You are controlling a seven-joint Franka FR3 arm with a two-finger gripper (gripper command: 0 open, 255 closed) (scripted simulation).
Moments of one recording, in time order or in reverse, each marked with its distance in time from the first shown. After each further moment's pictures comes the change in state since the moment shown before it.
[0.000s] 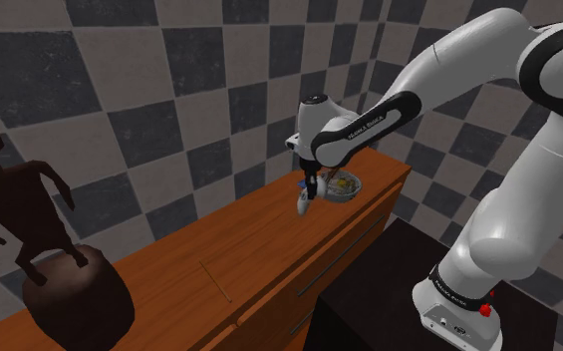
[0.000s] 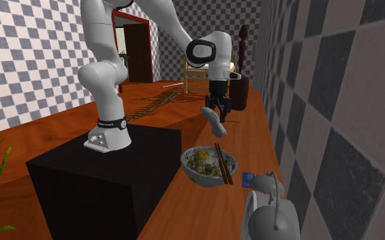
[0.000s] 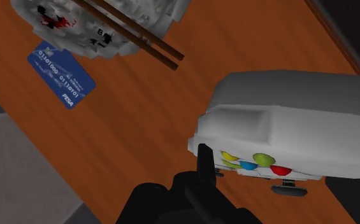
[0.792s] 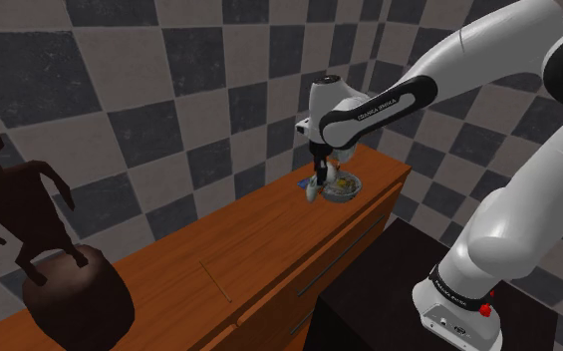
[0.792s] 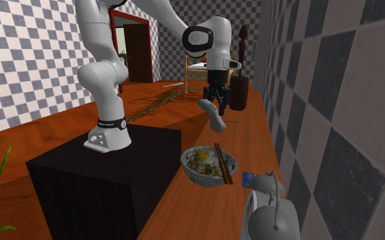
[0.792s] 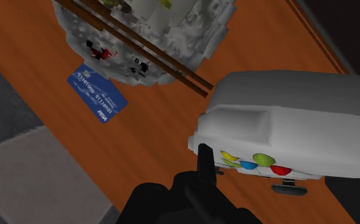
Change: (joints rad) arm -0.033 -0.093 -0.041 0.016 0.021 -0.097 -0.101
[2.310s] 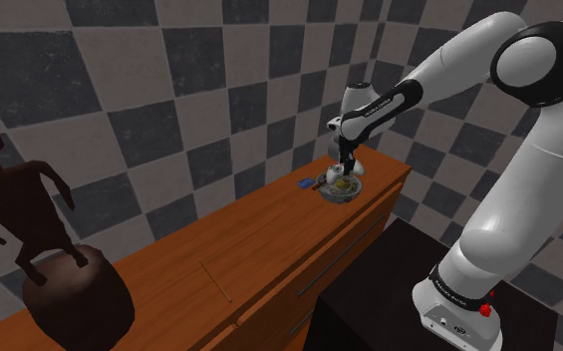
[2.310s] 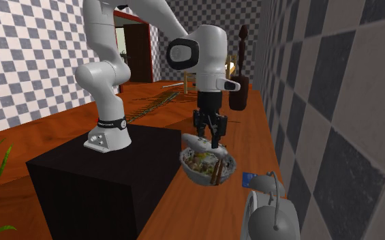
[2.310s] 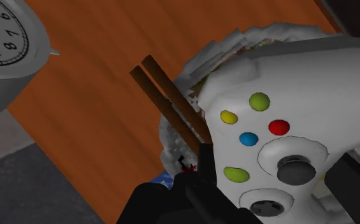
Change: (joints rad) arm -0.173 0.143 -0.204 0.024 -0.012 0.170 -0.350
